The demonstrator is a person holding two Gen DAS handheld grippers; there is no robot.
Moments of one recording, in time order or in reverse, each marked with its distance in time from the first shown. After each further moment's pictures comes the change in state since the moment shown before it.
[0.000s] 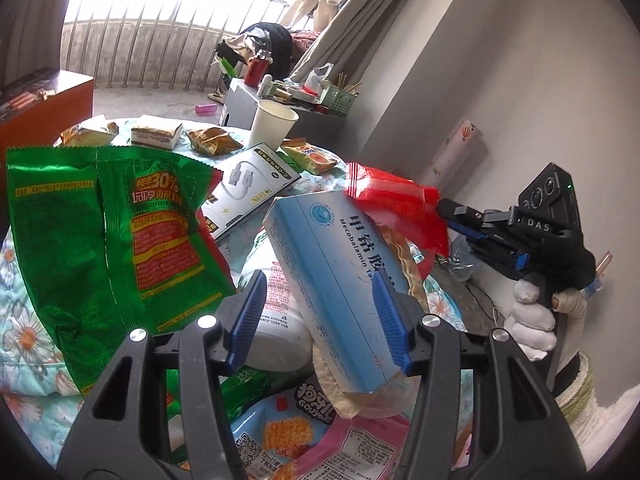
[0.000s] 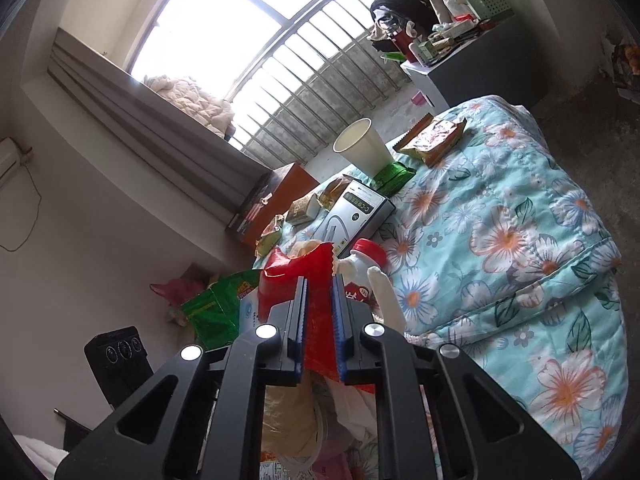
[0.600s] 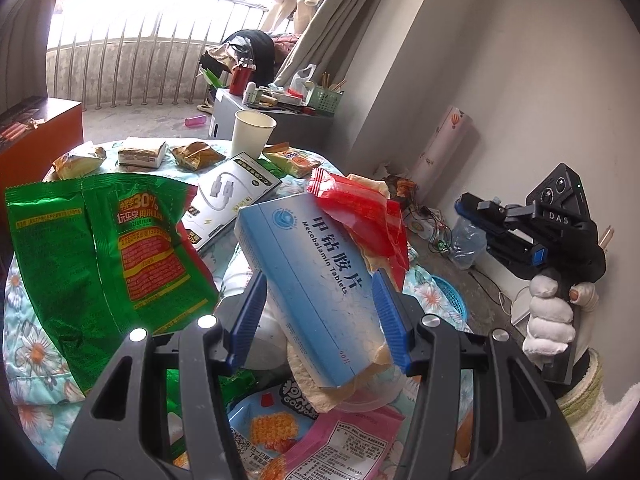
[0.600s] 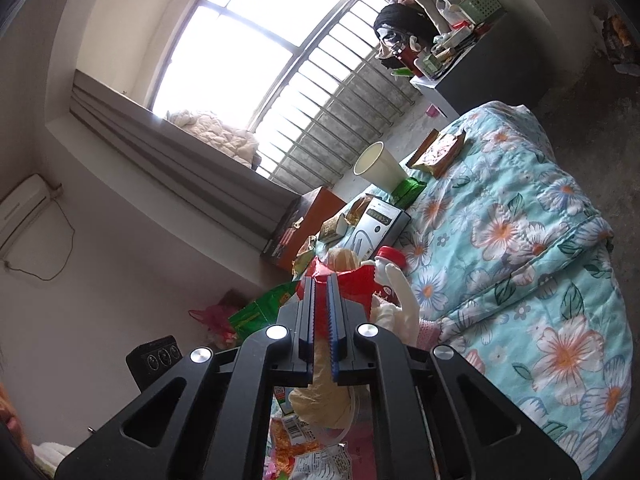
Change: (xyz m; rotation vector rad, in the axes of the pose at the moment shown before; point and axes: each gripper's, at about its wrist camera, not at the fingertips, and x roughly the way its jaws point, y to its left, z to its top) left arm -0.007 -0.024 0.003 0.082 0.005 0.001; right arm -0.037 -0.013 -0.016 0.076 -0.051 0.107
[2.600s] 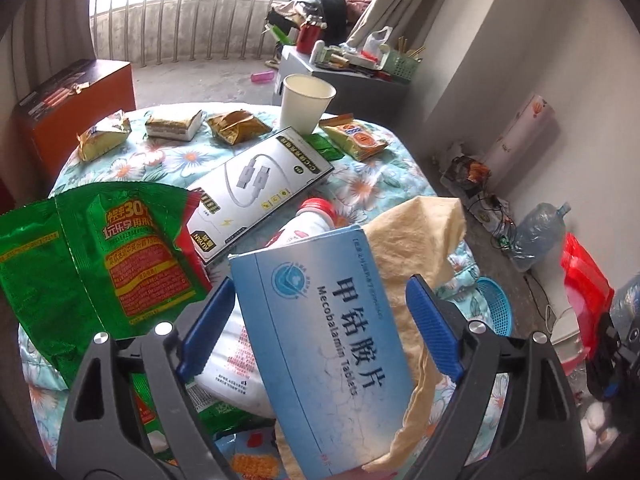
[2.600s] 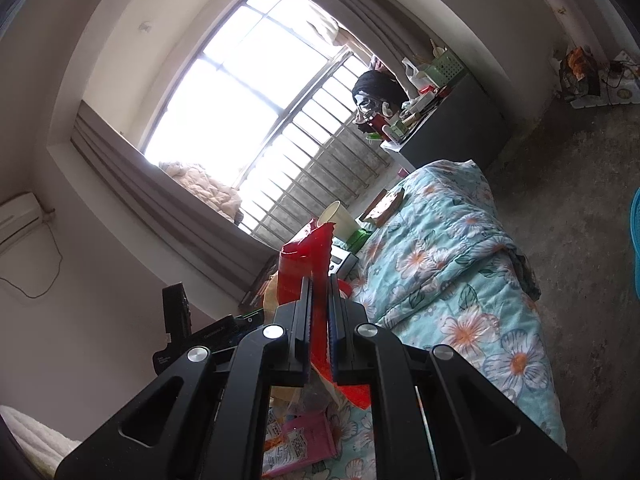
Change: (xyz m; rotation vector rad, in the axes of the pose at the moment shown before) left arm 0.071 -0.002 0.044 -0.150 0.174 0.271; right arm -0.108 -0.036 -0.045 0.004 -0.265 -0.067
